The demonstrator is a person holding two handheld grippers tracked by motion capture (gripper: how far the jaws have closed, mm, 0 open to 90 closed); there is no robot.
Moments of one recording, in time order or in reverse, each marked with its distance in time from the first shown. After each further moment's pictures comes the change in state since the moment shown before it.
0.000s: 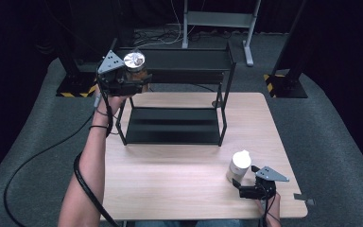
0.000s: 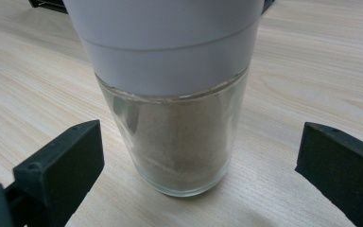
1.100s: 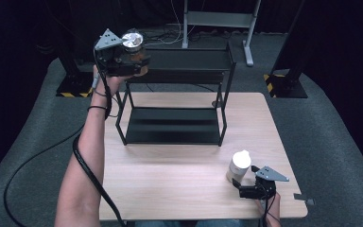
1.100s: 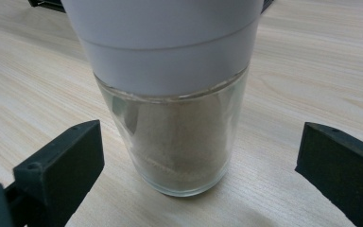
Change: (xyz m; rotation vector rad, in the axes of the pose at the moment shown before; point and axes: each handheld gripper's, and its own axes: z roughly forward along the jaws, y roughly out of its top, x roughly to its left) left arm 0.025 0.036 0.015 -0.008 0.012 -0.003; right arm 0.000 0.001 0.000 0.003 -0.001 0.001
